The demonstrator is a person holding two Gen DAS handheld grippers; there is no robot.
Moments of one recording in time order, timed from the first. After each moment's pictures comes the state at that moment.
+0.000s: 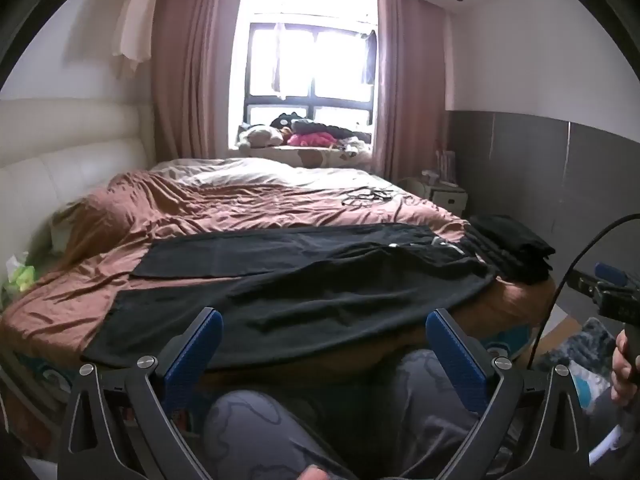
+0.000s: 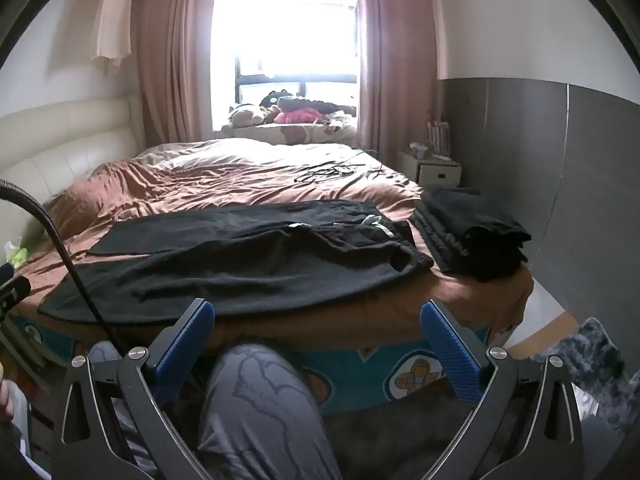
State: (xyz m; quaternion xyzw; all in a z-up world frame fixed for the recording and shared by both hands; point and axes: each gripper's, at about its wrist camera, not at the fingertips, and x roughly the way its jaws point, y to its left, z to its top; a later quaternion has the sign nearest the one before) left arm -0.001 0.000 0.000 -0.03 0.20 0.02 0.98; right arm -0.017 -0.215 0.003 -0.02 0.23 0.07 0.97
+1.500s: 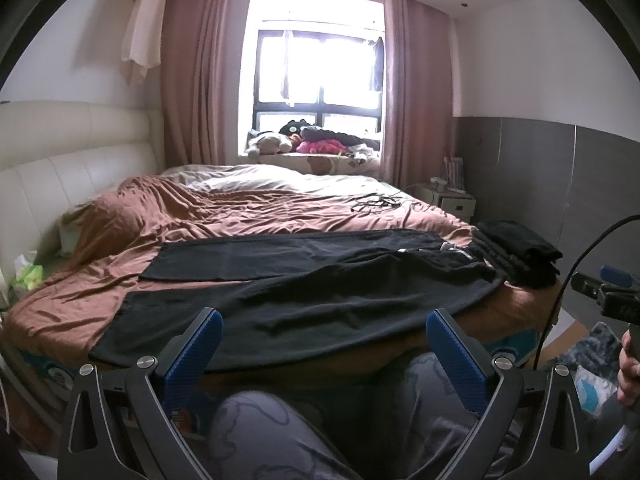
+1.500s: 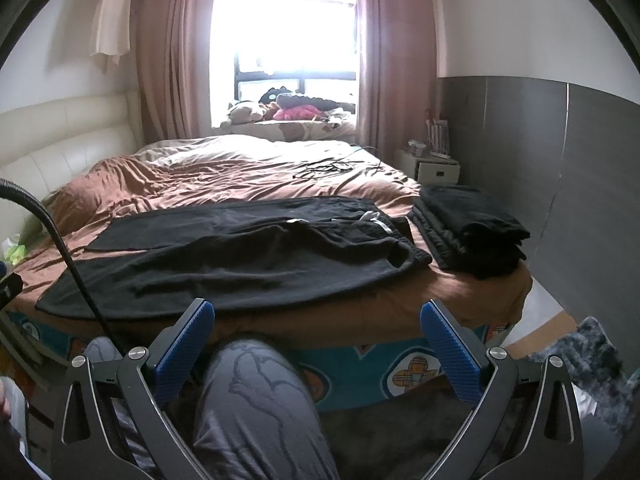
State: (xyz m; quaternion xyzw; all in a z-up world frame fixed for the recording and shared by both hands) left arm -0.010 0.002 -0.003 -0.03 0.18 0.03 0.98; right arm -0.018 -0.220 0.006 -0.02 0.24 0.07 0.97
